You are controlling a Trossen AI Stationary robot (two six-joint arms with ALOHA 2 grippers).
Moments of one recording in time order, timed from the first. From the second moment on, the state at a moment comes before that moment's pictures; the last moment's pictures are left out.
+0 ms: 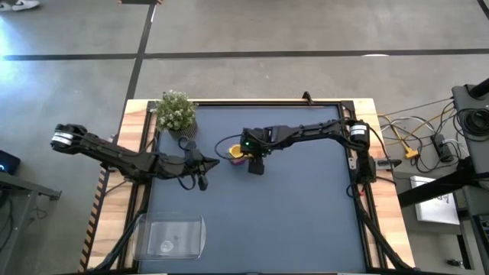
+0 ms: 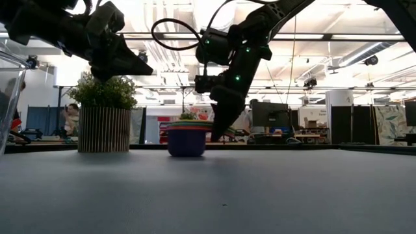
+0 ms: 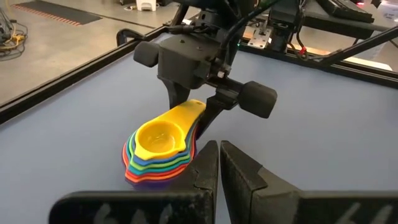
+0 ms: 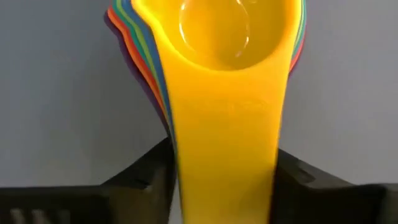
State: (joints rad) left arm -0.20 1.05 0.40 0.29 -0.51 -0.32; right arm -0.18 2.00 1.43 -0.54 0.00 -0.08
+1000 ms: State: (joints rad) left arm -0.29 0.75 0.40 -0.08 -0.73 -0.36; right arm 0.06 1.85 1.43 -0.42 -0.01 -0.04
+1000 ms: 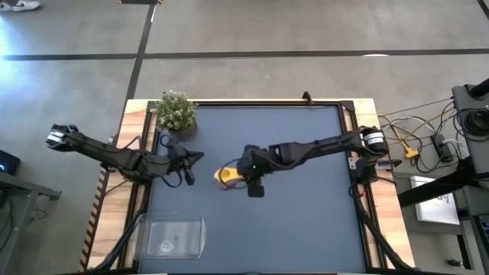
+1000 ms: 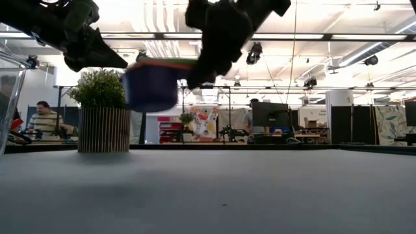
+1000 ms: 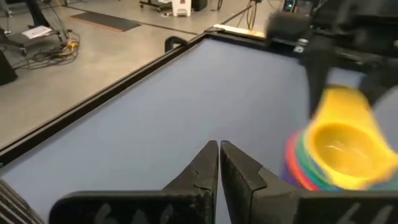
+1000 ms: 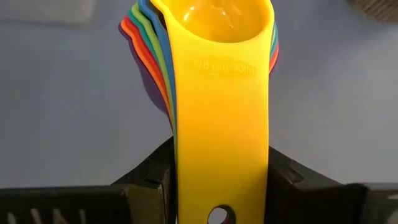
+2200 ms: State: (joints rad) left arm -0.29 0.86 0.50 -0.13 -0.56 -0.24; right arm -0.03 1.90 1.30 -0.14 0.05 0.02
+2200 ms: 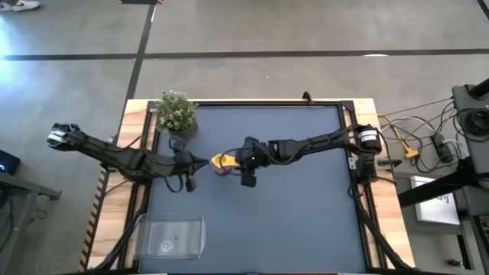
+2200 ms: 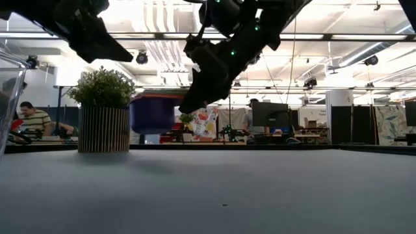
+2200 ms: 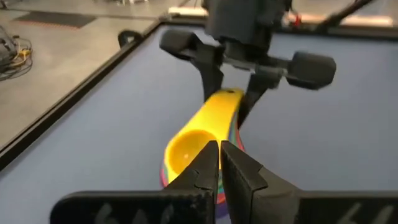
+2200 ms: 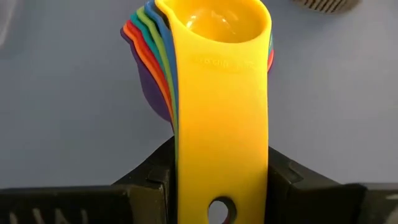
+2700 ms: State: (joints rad) left arm -0.29 1.24 0.70 -0.22 -0.56 -0.21; right arm -0.04 1.90 1.23 -0.12 0.18 0.08
